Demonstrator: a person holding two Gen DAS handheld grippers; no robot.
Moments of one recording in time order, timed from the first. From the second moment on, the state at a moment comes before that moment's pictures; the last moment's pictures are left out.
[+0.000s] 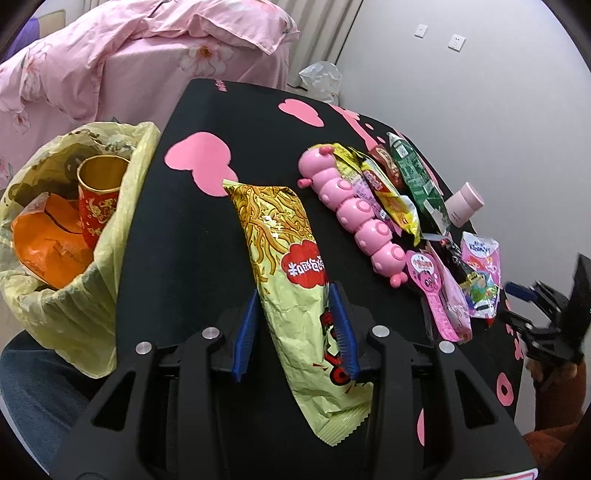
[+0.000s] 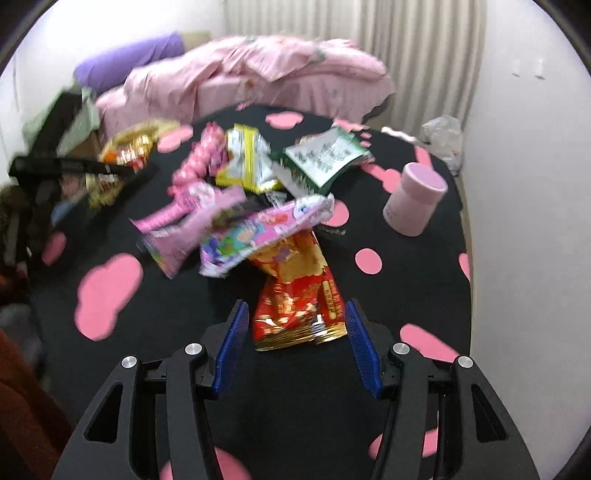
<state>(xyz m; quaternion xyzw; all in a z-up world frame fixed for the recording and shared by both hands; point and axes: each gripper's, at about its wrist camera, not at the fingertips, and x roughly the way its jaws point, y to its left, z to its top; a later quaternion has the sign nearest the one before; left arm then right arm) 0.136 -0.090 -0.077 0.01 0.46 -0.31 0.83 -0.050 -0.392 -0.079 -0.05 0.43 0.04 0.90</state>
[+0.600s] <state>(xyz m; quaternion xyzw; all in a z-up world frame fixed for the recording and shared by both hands) 0.126 -0.101 -0.084 -0.01 0.47 -0.36 0.80 -0.059 -0.405 -0.047 0.05 0.37 0.00 0.93</state>
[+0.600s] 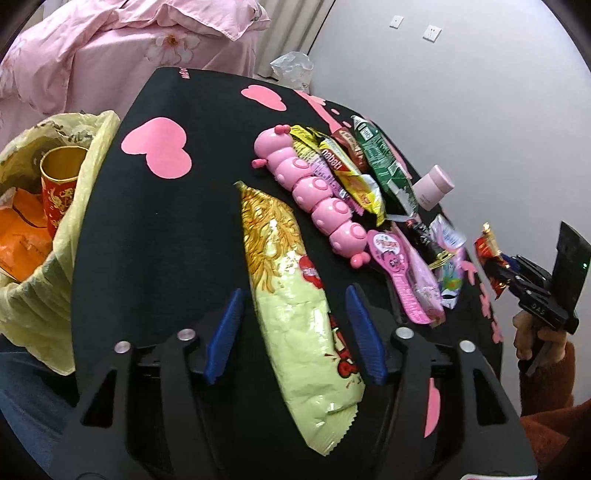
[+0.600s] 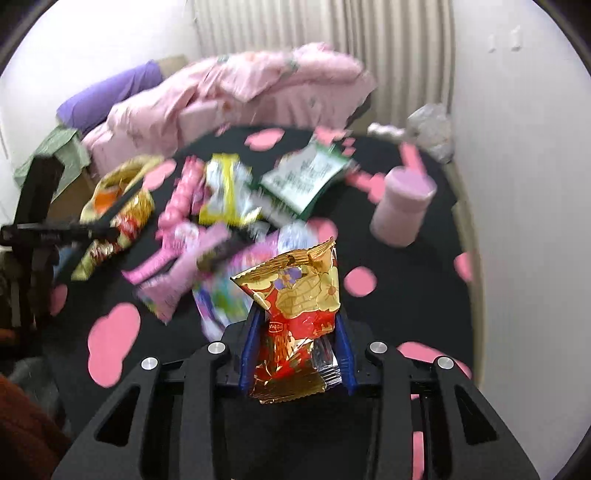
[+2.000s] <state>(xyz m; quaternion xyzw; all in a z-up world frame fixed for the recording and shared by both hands) 0.131 0.000 0.017 -0.04 0.26 -0.23 0.94 0.021 -0.254 0.008 0.00 0.31 0.09 0.95</state>
